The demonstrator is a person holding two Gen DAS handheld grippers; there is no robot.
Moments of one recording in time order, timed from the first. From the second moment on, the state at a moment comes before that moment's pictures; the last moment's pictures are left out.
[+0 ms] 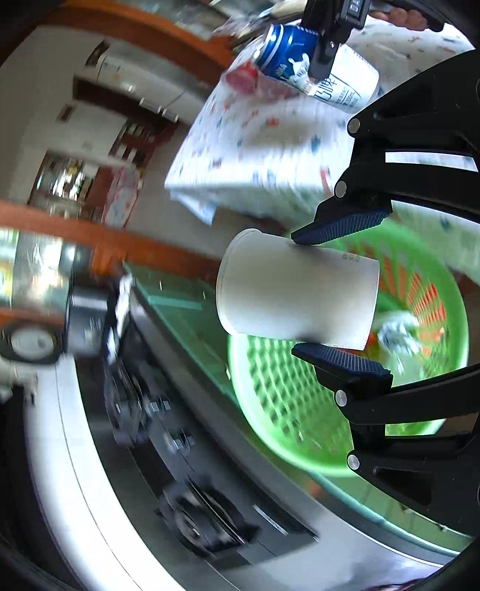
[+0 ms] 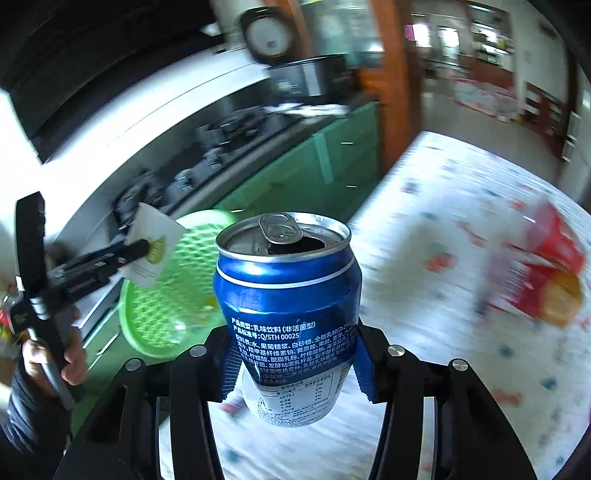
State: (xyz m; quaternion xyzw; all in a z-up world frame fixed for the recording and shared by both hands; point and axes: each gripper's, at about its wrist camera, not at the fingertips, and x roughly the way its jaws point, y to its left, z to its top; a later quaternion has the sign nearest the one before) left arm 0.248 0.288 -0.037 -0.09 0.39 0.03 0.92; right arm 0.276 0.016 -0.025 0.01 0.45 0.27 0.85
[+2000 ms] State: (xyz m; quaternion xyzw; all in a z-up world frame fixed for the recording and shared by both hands) left arm 0.254 0.016 -0.031 -0.06 0.42 -0.07 0.90; right arm 0.443 -0.243 -0.055 -0.27 0.47 0.29 0.79
